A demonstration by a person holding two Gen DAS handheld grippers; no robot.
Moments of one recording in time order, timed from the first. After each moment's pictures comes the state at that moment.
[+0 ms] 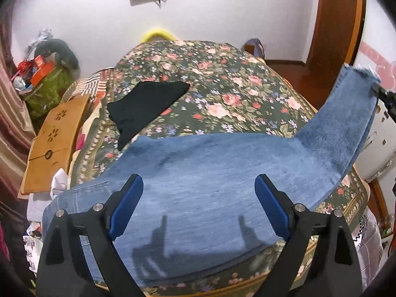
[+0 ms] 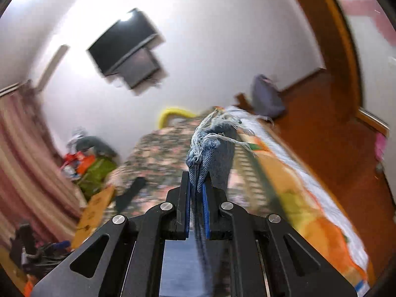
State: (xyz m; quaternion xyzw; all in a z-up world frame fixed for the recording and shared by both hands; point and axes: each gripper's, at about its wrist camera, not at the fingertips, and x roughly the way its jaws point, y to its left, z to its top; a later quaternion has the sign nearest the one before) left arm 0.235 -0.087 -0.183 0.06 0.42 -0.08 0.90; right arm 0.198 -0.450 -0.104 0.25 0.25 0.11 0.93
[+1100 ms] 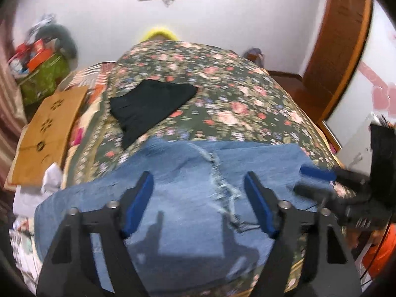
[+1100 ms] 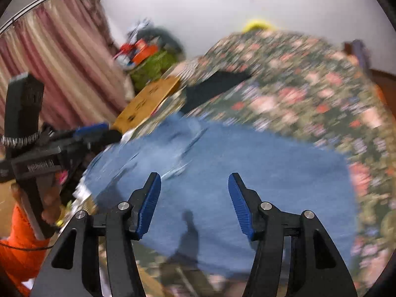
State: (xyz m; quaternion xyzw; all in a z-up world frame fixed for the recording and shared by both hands) left arm 0.255 -0.053 -0.189 0.01 0.42 -0.11 0.90; right arm 0.227 -0.280 -0.186 0.10 0.40 0.29 0.86
